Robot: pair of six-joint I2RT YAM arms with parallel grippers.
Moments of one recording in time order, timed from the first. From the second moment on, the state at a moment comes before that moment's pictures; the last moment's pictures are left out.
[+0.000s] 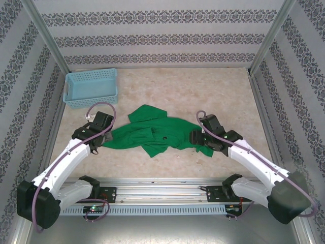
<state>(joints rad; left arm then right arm) -0.33 1.04 0.79 -0.84 -0.36 -0.61 0.50 1.05 0.65 -0.62 0.04 0.50</state>
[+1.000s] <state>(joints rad) -0.69 1.46 0.90 -0.58 -0.28 -0.44 0.43 1.14 0.55 -0.49 0.00 0.68</state>
